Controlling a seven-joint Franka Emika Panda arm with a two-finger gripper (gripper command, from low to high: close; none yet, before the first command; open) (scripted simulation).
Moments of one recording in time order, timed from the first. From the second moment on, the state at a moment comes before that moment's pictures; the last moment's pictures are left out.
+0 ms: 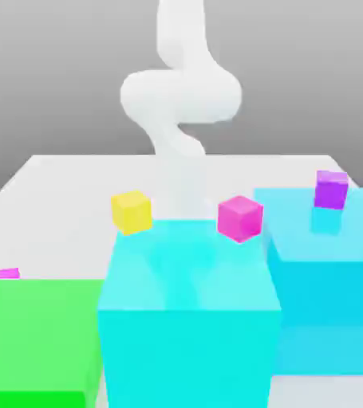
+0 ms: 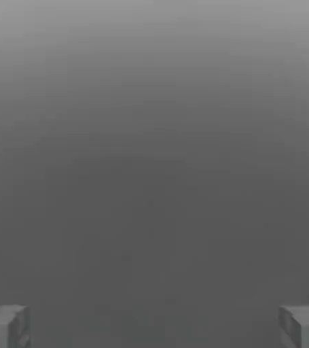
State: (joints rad) arm 0.03 -0.73 -0.08 -2.32 0.02 2.33 0.71
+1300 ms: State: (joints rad) arm -0.22 0.33 -0.62 -2.60 0.62 2.83 -0.85
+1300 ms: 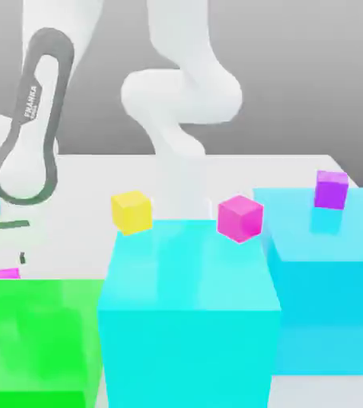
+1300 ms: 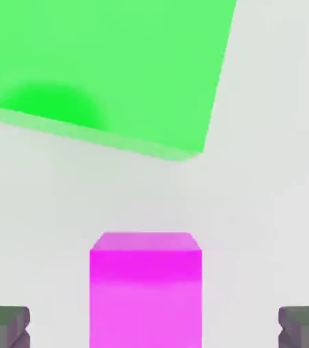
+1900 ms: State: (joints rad) arm -0.17 0.28 -0.69 -2.62 0.55 2.80 -0.79
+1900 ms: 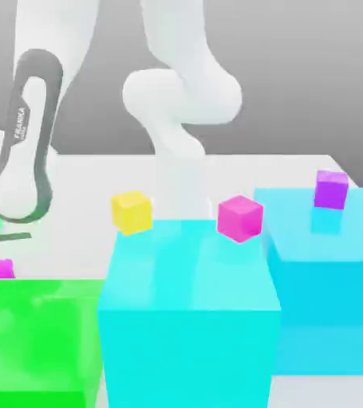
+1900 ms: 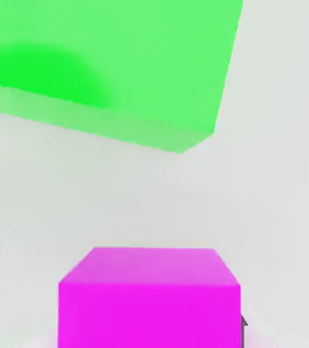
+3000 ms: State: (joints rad) arm 0.01 -0.63 -0.26 -2.65 -0.10 2.00 0.17
